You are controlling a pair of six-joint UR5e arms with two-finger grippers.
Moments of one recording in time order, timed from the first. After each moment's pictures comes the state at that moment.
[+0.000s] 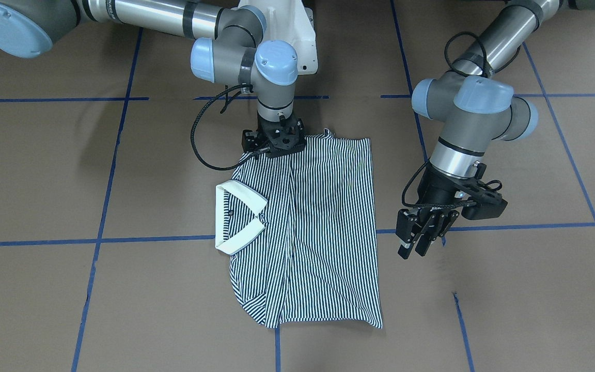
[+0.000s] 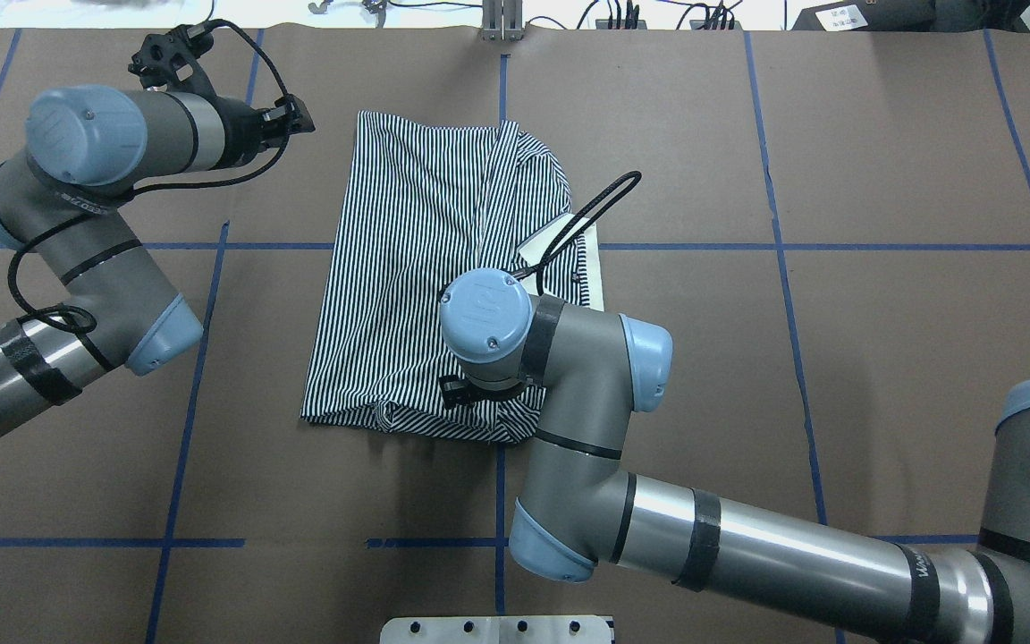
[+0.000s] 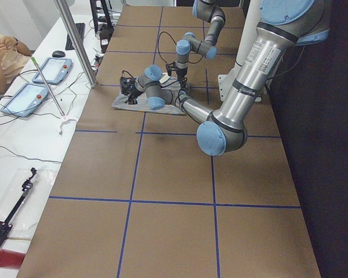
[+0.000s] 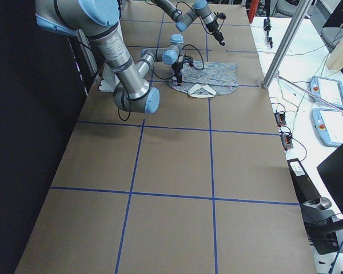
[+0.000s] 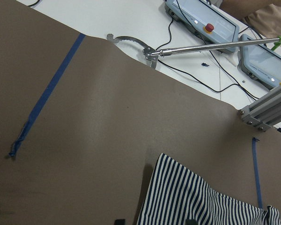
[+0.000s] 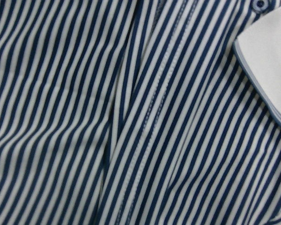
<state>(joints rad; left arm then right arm) -0.82 -2.07 -1.45 -2.39 -1.66 -1.46 0.39 -0.75 1.44 -1.56 1.78 1.01</state>
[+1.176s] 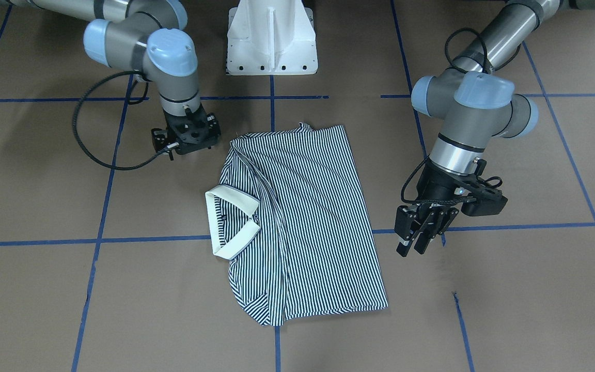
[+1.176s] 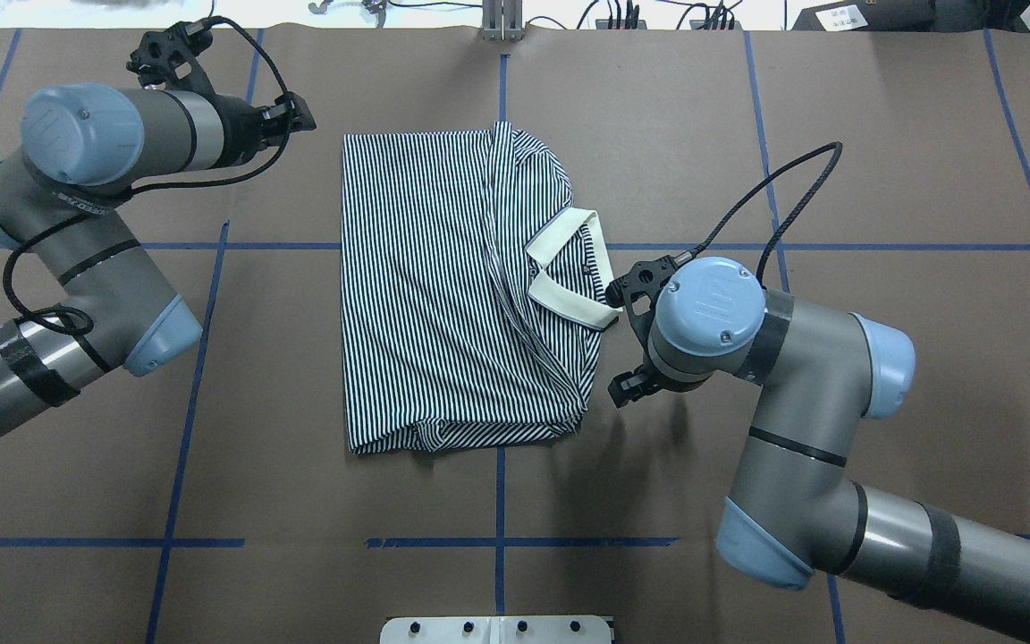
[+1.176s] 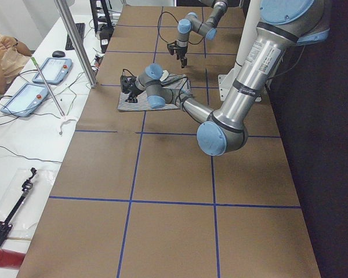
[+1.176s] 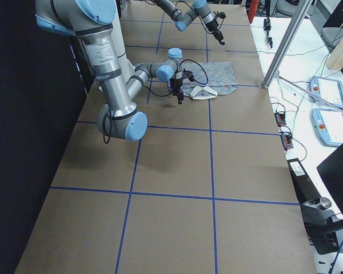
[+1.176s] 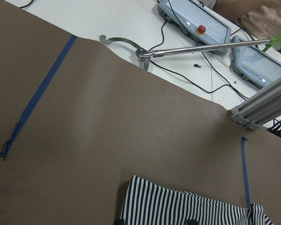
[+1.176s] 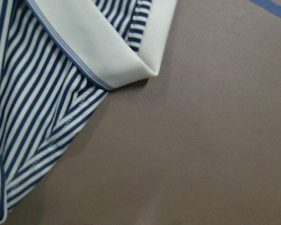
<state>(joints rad) -0.82 -2.07 -1.47 -2.38 -1.66 -1.46 0.48 -1.14 1.84 -1.63 1.78 0.78</state>
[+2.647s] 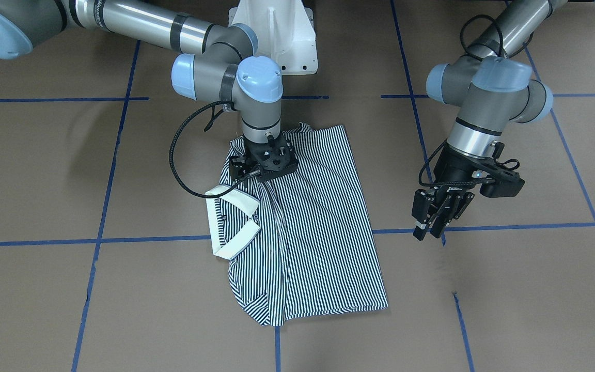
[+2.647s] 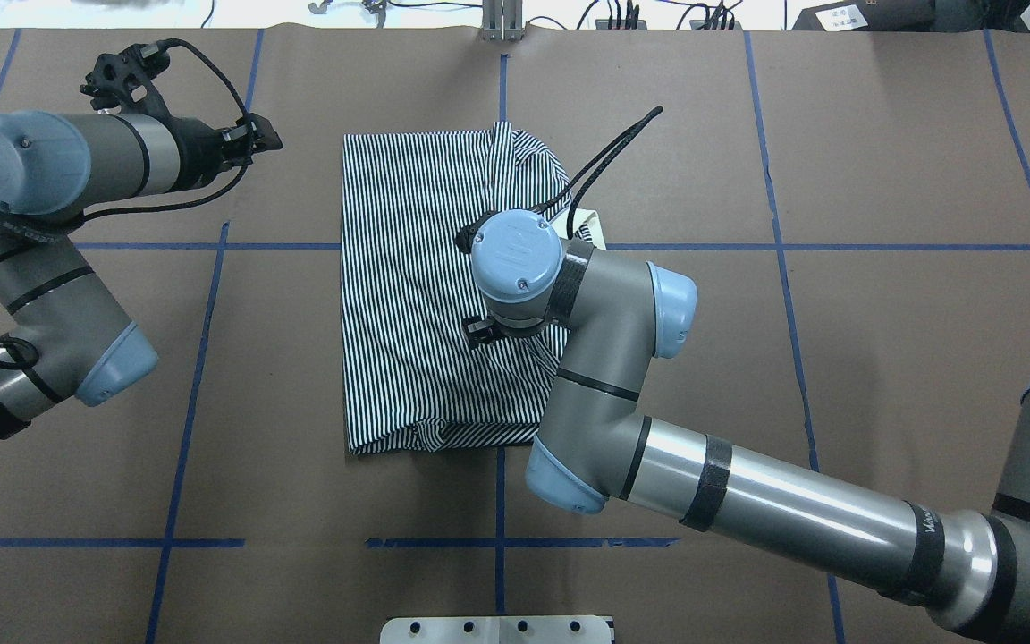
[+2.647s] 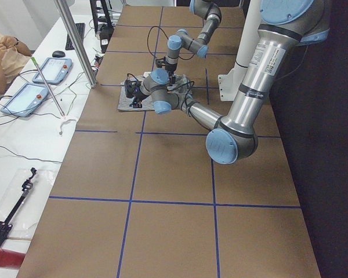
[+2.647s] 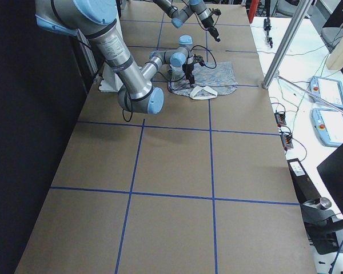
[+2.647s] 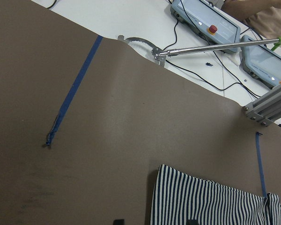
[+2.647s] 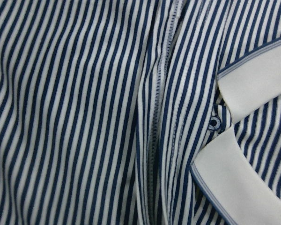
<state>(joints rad) -0.82 -1.96 -1.57 -2.38 -1.66 -1.46 0.47 -0.73 1.37 -1.49 1.73 0.87</state>
